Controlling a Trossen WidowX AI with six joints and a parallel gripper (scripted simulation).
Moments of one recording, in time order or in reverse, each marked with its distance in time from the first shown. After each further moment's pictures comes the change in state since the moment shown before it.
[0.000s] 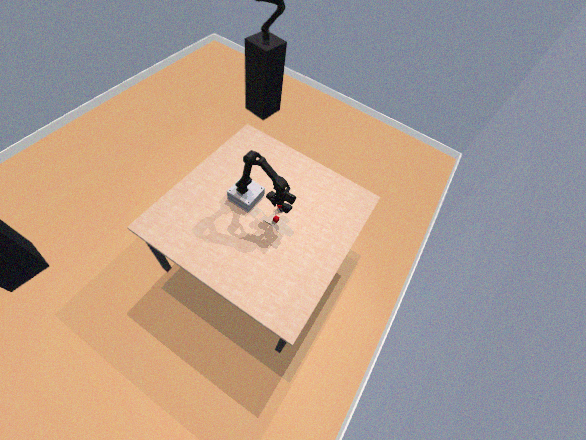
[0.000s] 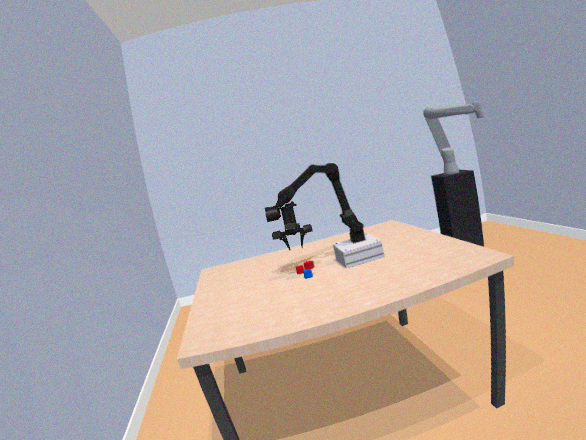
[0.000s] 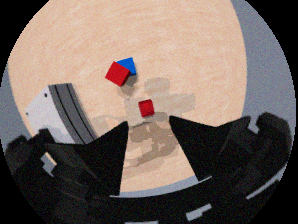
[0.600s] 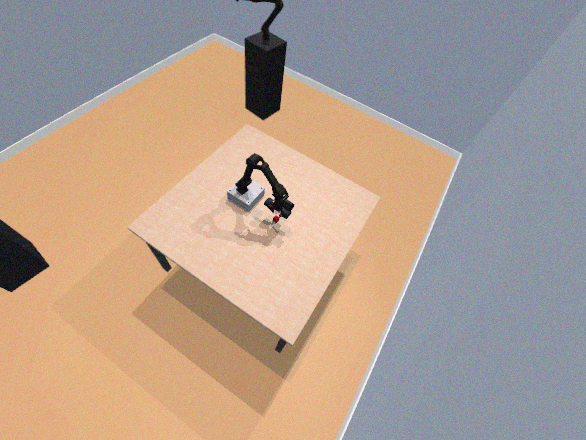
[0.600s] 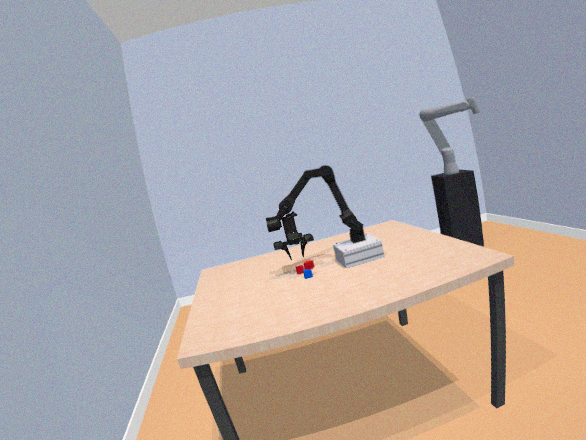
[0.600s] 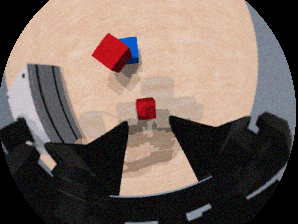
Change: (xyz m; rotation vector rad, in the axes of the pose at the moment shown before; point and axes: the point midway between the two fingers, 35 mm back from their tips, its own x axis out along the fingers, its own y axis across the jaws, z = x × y) arm 0.048 -0.006 -0.015 -0.132 0.000 0.009
